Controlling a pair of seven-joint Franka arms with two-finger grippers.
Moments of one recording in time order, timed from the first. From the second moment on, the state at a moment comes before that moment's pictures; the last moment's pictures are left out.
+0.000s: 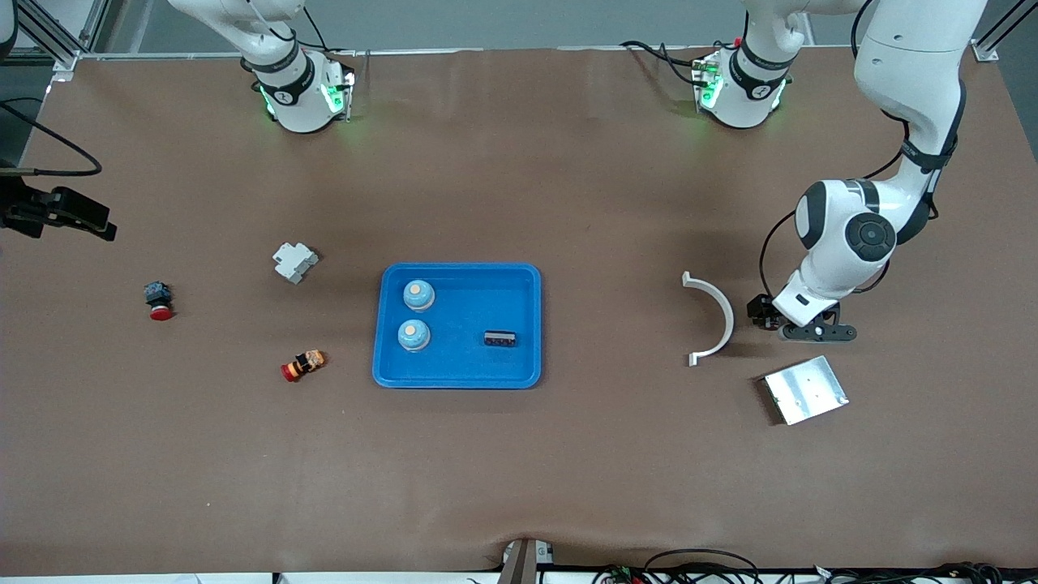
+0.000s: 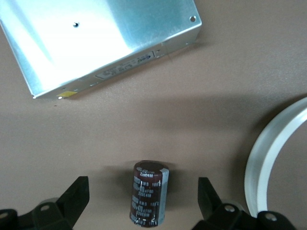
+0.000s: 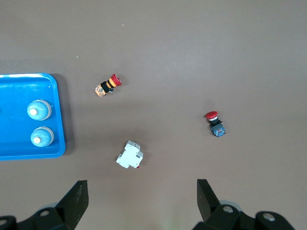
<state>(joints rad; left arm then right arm) -0.13 0.40 0.08 -2.25 0.04 2.73 -0.02 -0.09 0.08 0.05 -1.46 -0.04 1.48 0.00</state>
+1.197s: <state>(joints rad) -0.11 0.43 0.08 -2.24 0.03 2.72 -0.18 -0.12 0.09 0.04 -1.45 -0.03 1.48 0.00</state>
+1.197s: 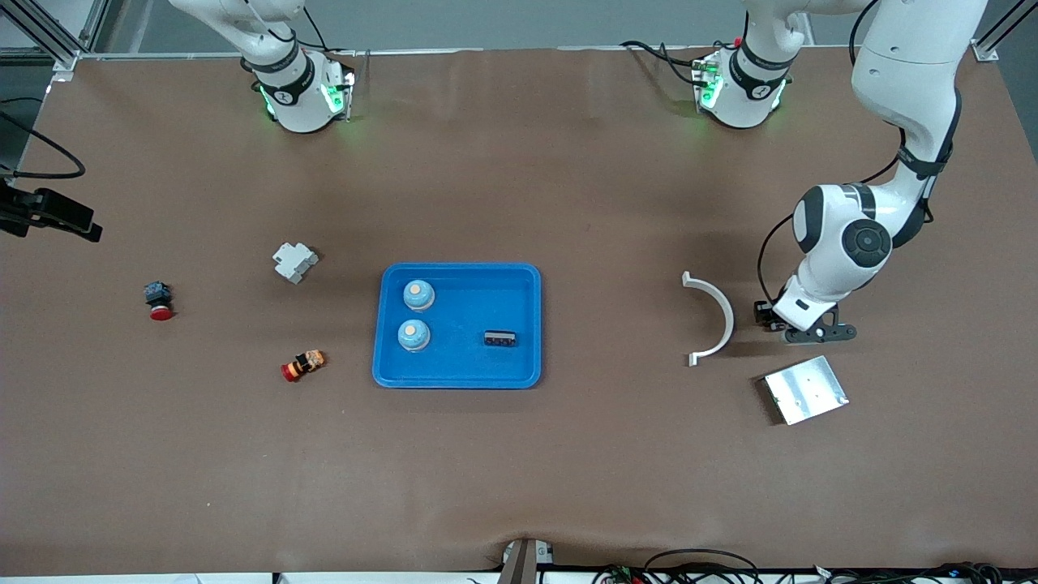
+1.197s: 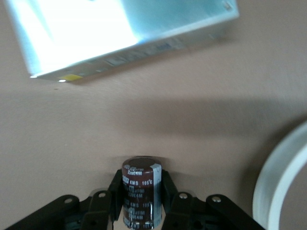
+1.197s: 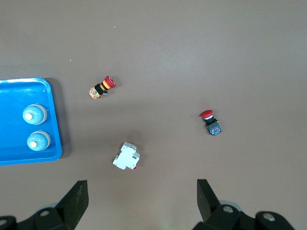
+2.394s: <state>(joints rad) -0.14 0.27 -0.21 -1.87 -0.09 2.18 -1.35 -0.12 0.09 0.04 -1.46 -0.03 1.48 0.00</state>
